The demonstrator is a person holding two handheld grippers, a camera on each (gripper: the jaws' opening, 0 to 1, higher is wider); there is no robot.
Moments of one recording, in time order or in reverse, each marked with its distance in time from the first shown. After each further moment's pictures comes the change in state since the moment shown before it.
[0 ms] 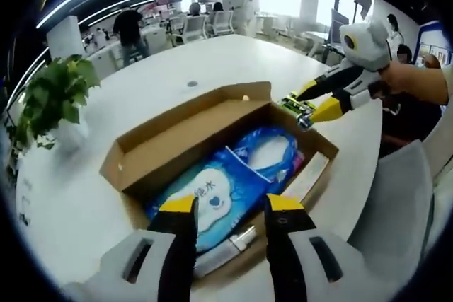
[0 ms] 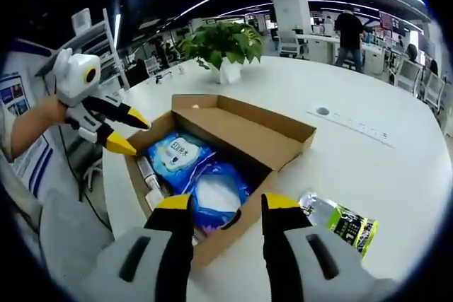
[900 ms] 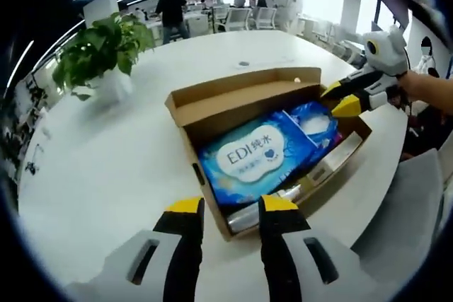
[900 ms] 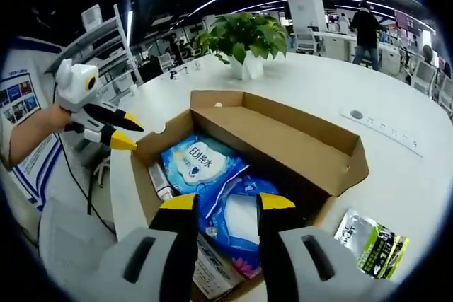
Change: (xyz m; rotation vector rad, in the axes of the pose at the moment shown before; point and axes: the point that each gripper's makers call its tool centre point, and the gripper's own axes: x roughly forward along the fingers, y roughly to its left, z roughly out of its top) left arm -0.031 0.055 -0.066 -0.181 0.030 0.160; right arm 0.057 0.040 0.005 -0.012 0.028 0.094
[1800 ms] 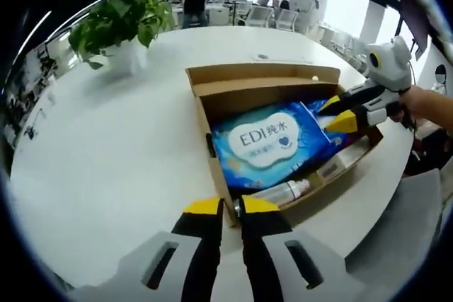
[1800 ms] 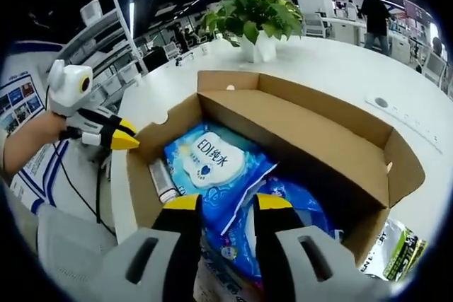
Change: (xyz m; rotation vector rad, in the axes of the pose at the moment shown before) left arm 0.007 0.008 -0.023 -0.143 0.014 0.029; right arm 0.047 0.013 -0.011 0.021 0.080 0.041
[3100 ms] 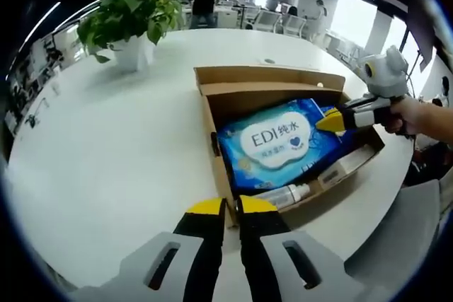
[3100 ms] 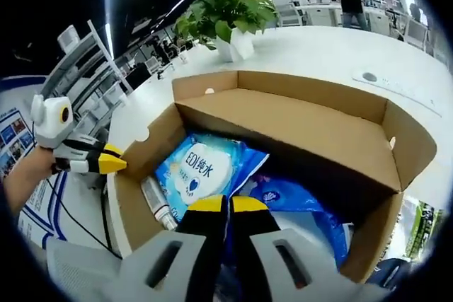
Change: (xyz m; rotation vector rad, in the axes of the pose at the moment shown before) left arm 0.000 0.001 -0.001 -0.046 -0.019 0.010; right arm 0.004 -0.012 0.001 0.170 -0.032 -0.043
